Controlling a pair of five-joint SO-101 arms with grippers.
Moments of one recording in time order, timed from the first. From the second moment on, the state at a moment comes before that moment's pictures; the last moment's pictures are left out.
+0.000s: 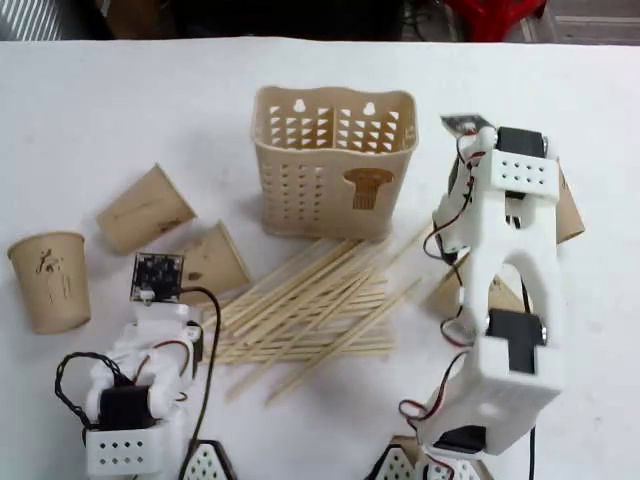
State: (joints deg) left arm -10.0 -103.4 97.1 73.1 -5.8; right arm 6.2 12.3 -5.9 97.7 22.1
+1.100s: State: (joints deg) left arm -10.0 -103.4 97.1 73.1 -5.8; right arm 15.8 -0.9 -9.7 94.4 18.6
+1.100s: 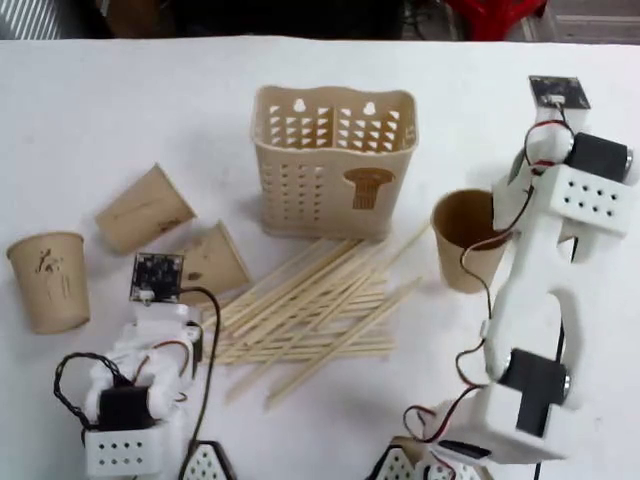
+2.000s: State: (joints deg) left arm -10.0 -103.4 97.1 73.1 -5.8; right arm -9.6 -34.5 -11.0 73.4 -0.8
